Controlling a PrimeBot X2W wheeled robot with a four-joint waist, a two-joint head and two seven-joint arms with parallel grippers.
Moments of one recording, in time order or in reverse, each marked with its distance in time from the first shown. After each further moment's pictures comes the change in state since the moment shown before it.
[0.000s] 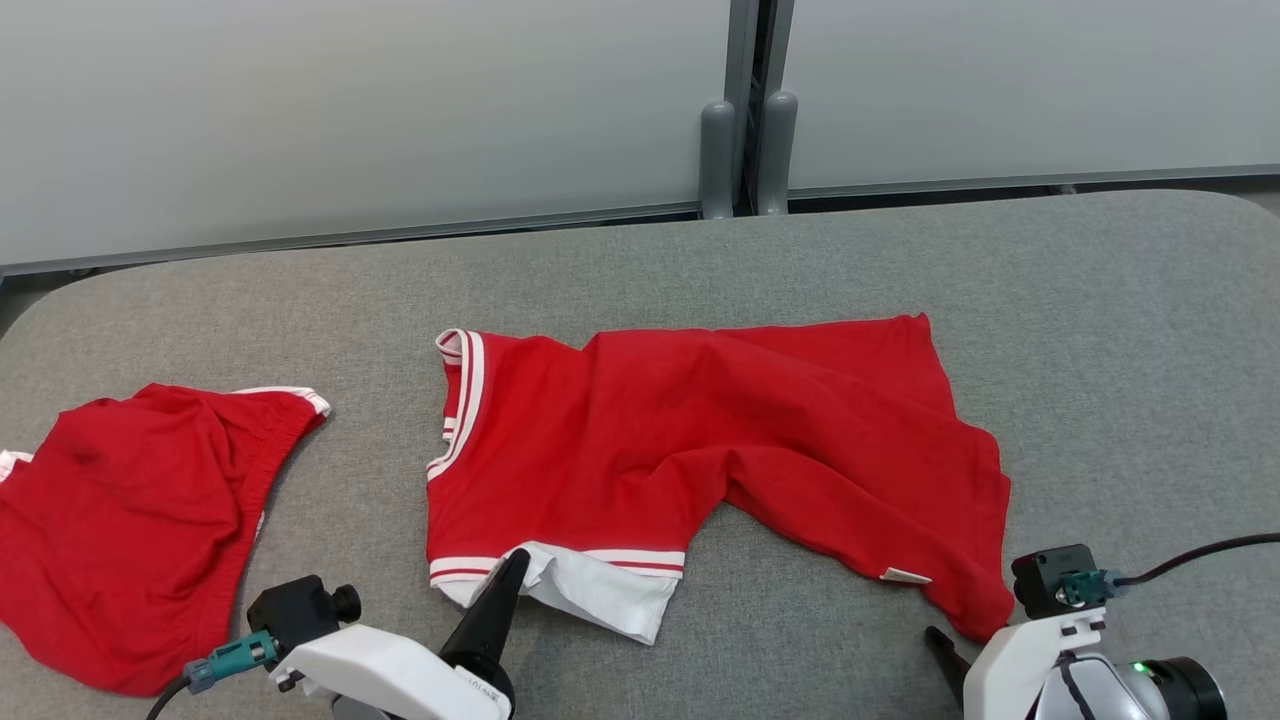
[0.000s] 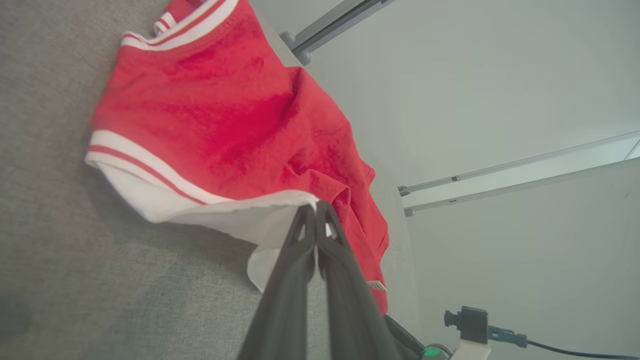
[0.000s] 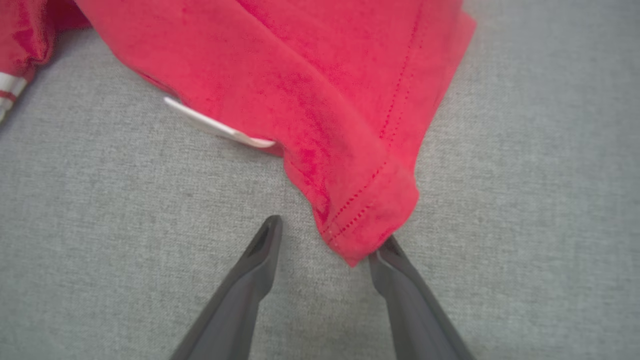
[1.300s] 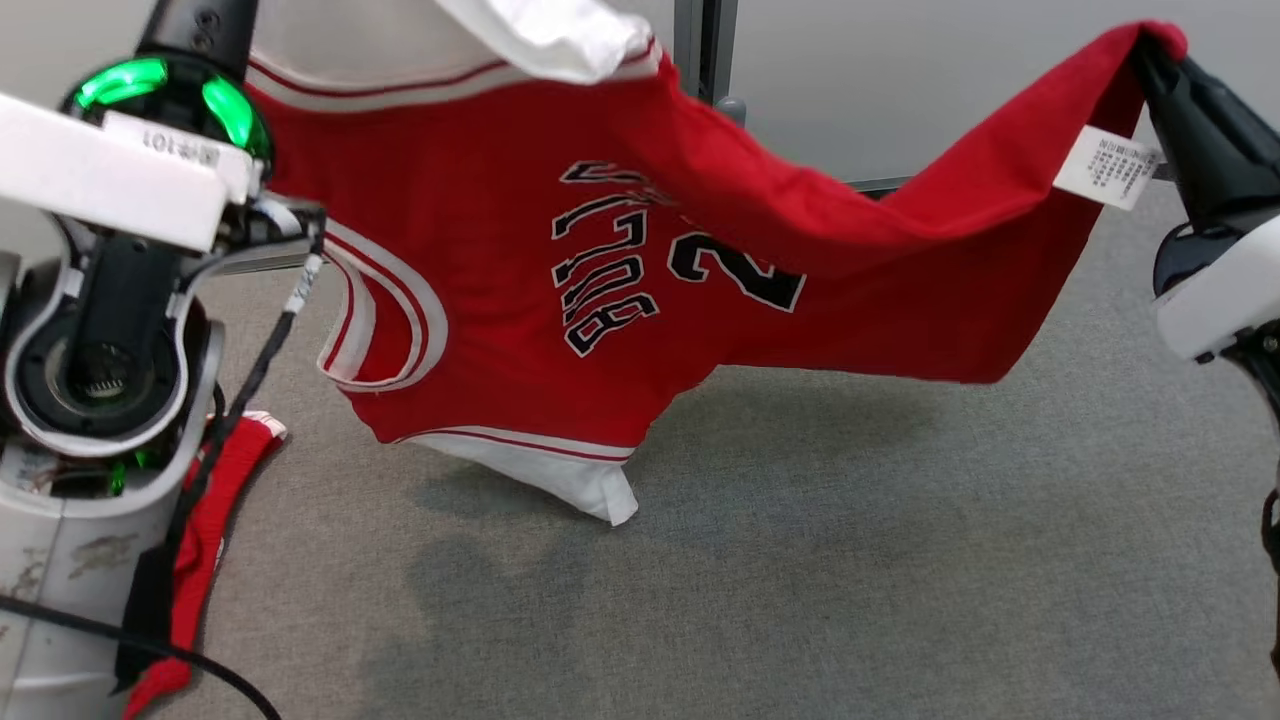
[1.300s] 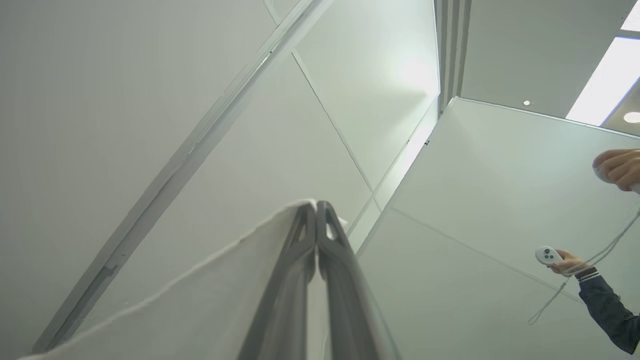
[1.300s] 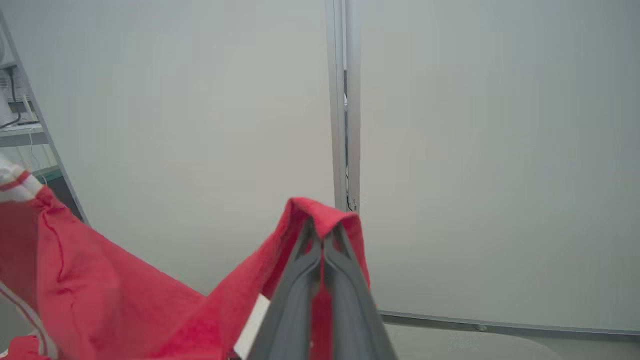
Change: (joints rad) left arm -0.737 0.040 0.254 -0.147 -0.032 -0.043 0.084; right arm -0.509 -0.073 -0.160 -0.481 0.228 0.000 0.087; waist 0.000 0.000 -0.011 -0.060
